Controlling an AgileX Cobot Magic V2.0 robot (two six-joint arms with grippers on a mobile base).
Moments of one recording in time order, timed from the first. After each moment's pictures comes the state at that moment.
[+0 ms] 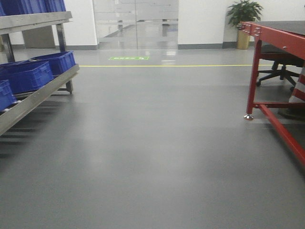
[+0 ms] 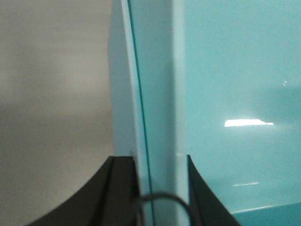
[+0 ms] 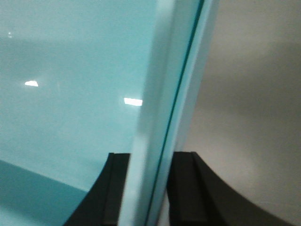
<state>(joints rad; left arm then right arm) -0.47 1.52 -1.90 -0.04 0.86 -0.15 0.24 1.41 -1.75 0.28 0.98 0.00</state>
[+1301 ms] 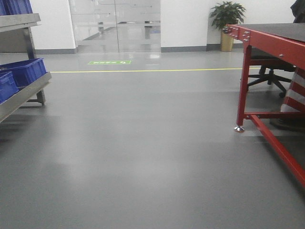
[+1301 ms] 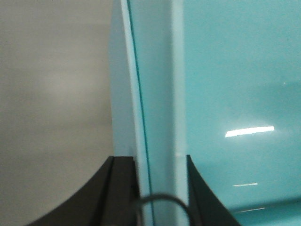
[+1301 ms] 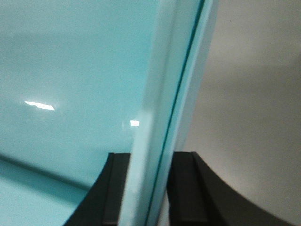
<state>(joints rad) -0.47 1.52 -1.90 -0.04 0.86 -0.15 0.24 1.41 -1.75 0.28 0.98 0.00</state>
